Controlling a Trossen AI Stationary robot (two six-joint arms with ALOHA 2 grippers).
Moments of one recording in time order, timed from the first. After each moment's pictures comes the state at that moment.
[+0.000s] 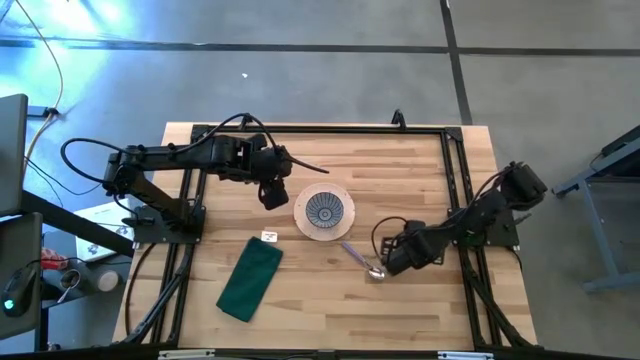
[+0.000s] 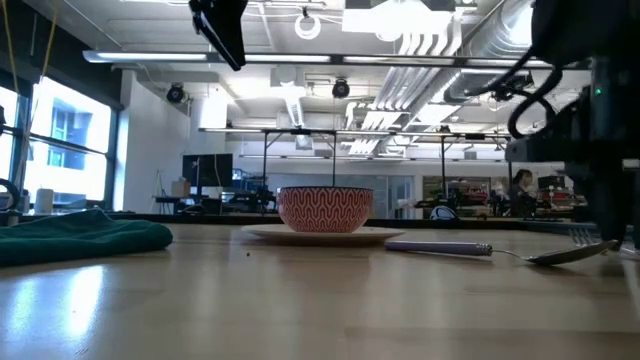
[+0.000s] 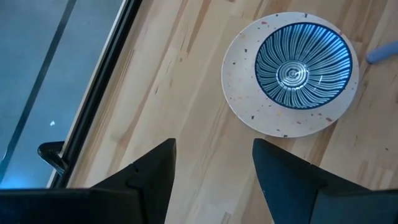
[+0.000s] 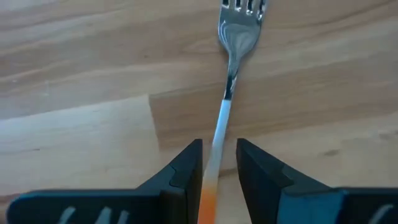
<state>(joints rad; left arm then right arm) 0.17 1.48 1.54 -1.23 -0.37 -0.22 0.48 1.59 0.80 -0.83 0.12 2.22</state>
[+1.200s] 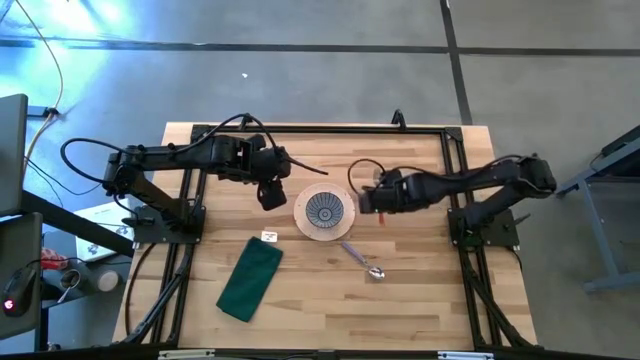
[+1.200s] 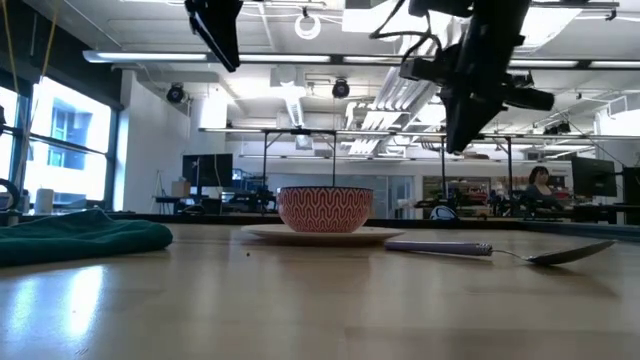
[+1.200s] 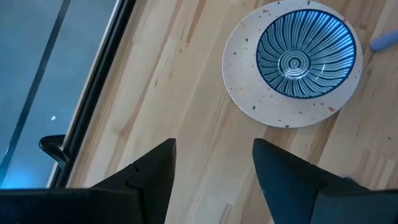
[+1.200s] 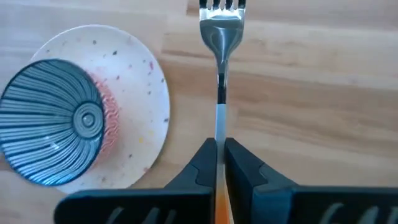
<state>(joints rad) 0.17 1.48 1.54 -1.26 -0.37 -0.22 0.04 1.47 1.08 -0.93 0.35 1.44</state>
